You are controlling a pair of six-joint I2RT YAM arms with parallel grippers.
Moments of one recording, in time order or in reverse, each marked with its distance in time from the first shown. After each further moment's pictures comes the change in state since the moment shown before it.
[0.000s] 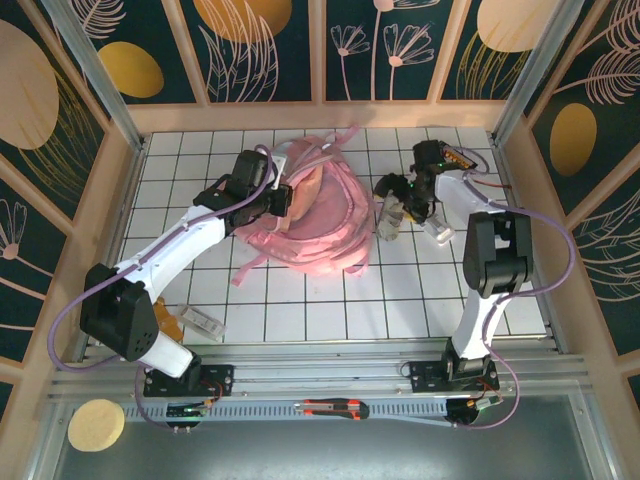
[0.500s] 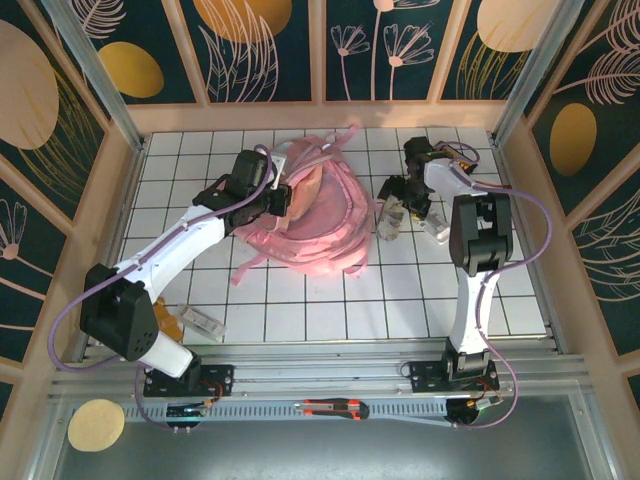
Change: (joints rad) left arm 0.002 -0.001 0.000 -0.001 -0.002 0.007; right arm 0.013 0.227 0.208 -0.148 0.187 -0.027
